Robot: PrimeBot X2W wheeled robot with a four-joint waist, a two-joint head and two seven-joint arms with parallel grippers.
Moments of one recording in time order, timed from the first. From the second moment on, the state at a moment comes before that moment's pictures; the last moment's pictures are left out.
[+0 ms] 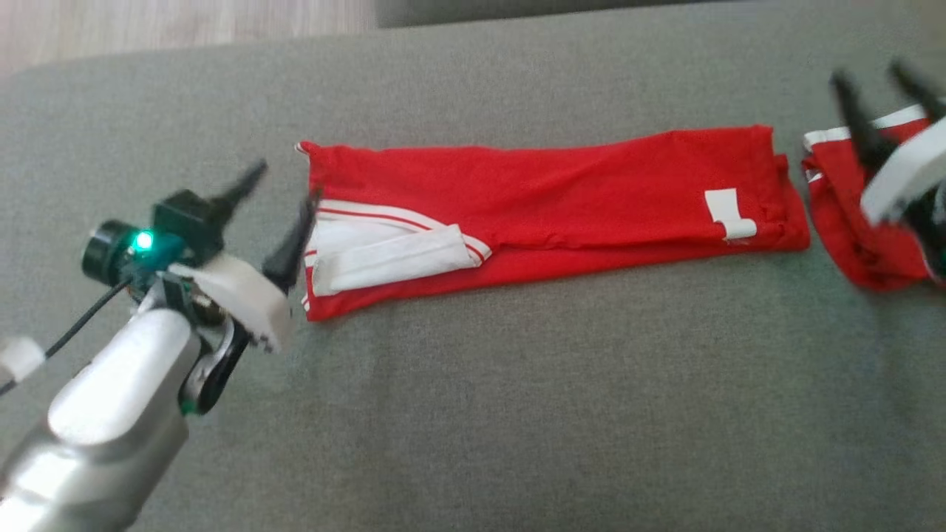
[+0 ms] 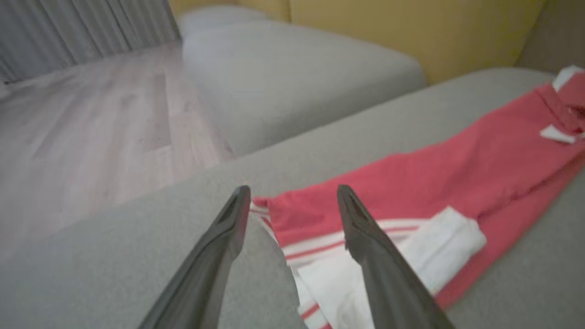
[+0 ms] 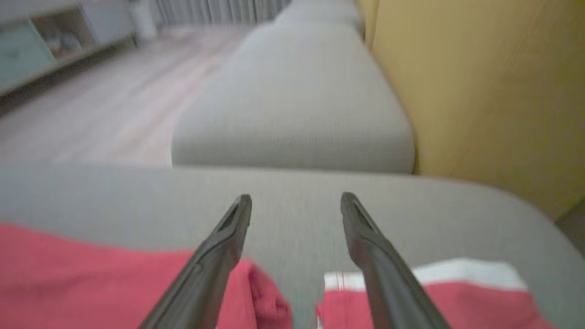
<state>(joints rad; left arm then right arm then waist) -0.64 0.53 -0.80 0.34 -0.66 0.03 0.02 -0.81 -0.59 0.63 0.74 0.80 0.13 0.00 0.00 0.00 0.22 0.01</state>
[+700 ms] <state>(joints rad) -0.22 0.19 -0.35 0.21 -0.53 0.20 -0.25 -0.33 -0.07 0.00 0.47 0.27 0.13 -0.25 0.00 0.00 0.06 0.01</state>
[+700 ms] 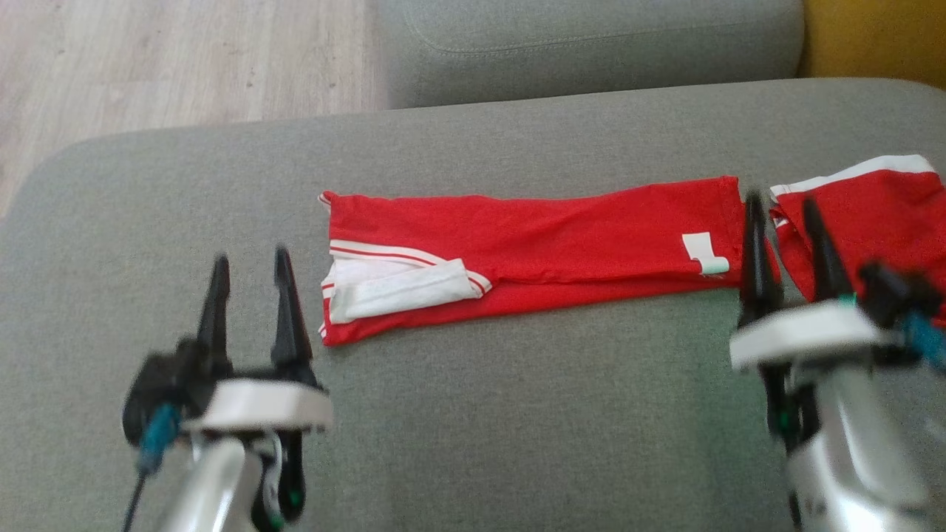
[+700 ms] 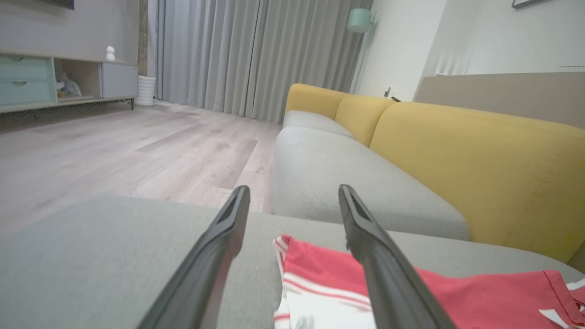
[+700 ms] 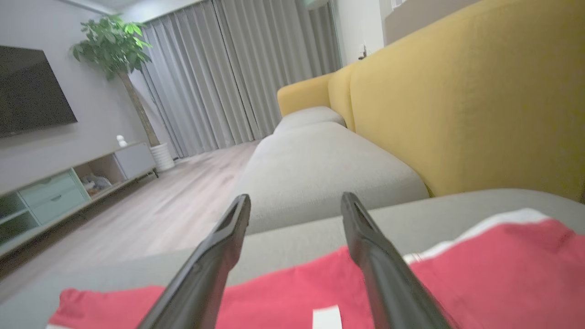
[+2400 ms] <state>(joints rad) -0.25 0.04 -0.15 0.28 -0.32 -0.01 -0.25 -0.62 -0.09 -0.46 0.95 -0.11 0.13 -0.20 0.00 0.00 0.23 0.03</state>
